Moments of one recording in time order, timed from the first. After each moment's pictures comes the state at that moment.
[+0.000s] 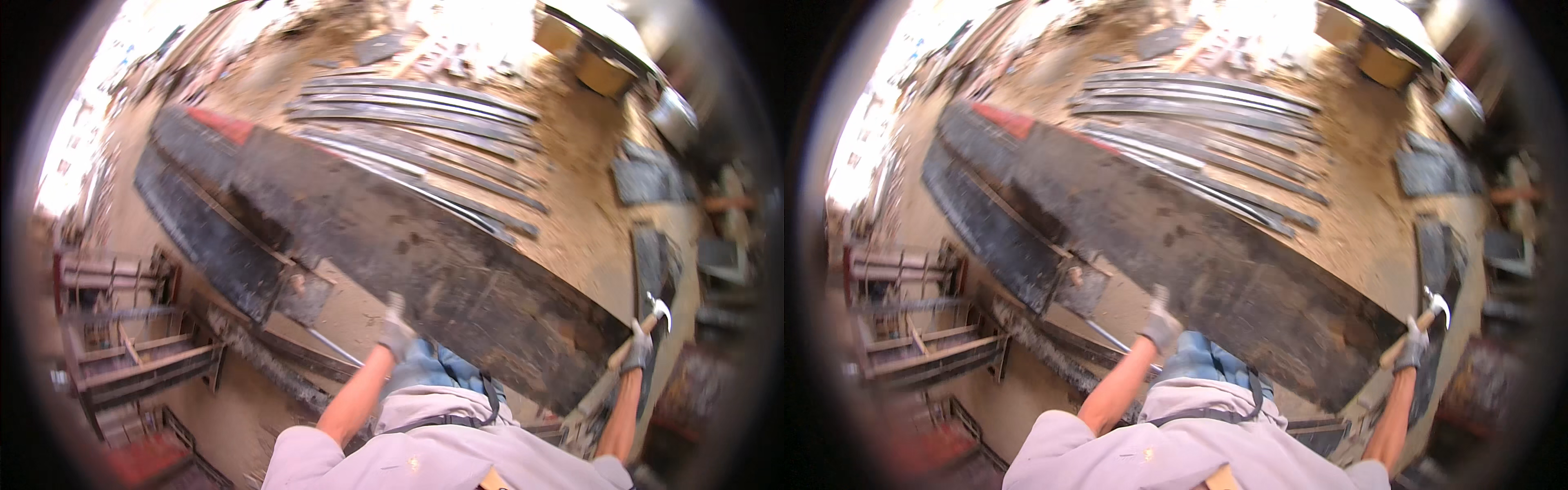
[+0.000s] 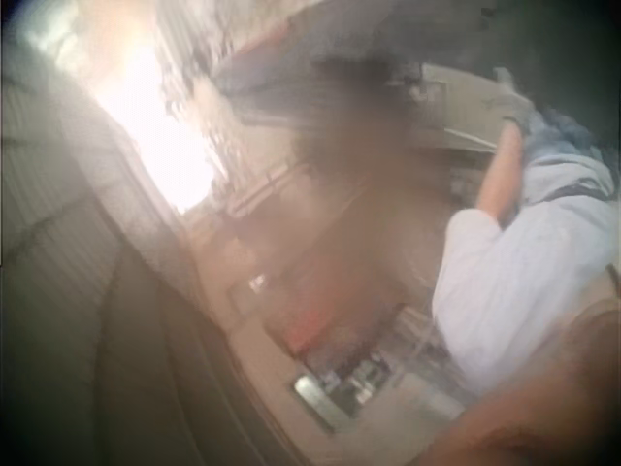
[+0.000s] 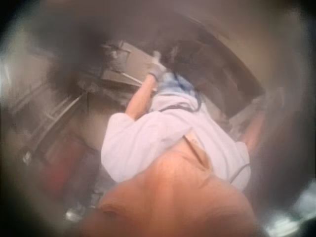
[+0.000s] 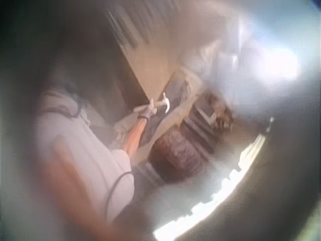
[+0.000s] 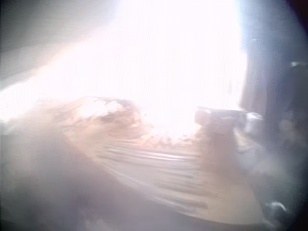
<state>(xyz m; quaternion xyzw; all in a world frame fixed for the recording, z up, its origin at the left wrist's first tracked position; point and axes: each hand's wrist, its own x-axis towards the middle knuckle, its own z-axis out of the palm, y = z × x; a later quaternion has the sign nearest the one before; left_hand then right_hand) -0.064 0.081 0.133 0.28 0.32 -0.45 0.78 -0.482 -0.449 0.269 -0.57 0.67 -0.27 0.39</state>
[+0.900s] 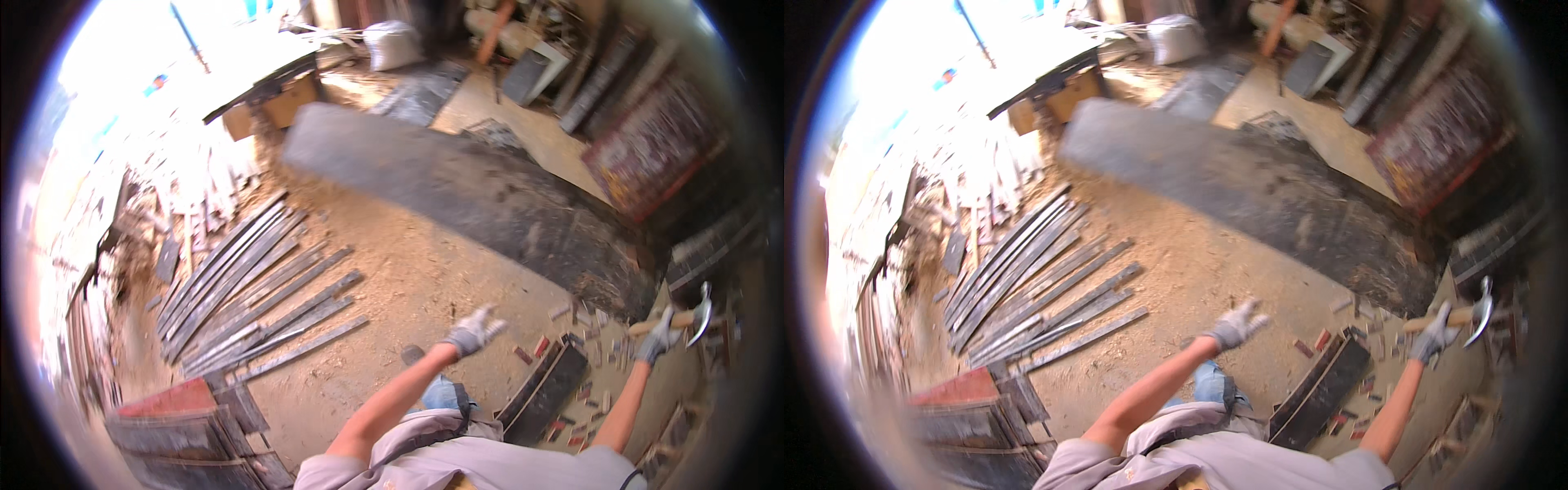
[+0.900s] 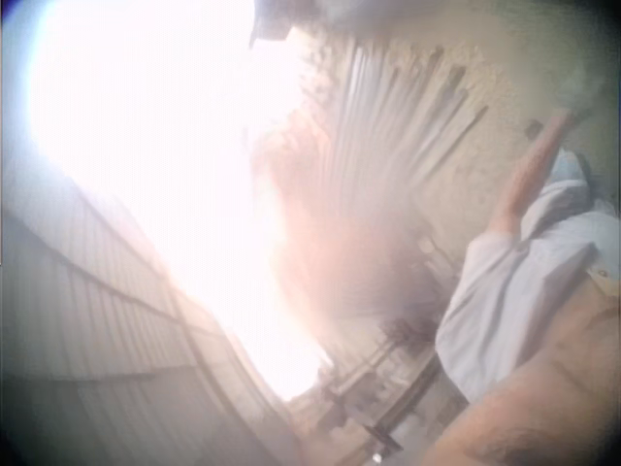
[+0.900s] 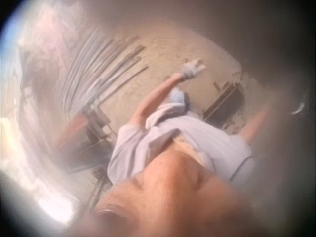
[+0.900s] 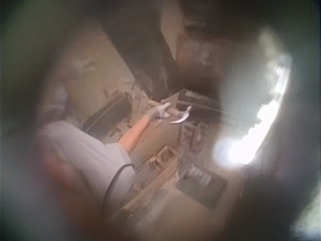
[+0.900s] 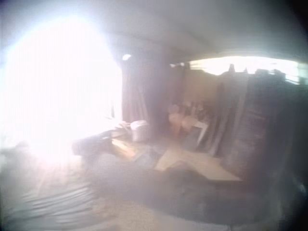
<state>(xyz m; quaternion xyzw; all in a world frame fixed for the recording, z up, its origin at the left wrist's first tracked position) -0.518 -0.435 0.278 0.47 -0.66 -0.54 0.22 -1.008 -0.398 0.453 -0.25 0.70 -0.66 -0.13</state>
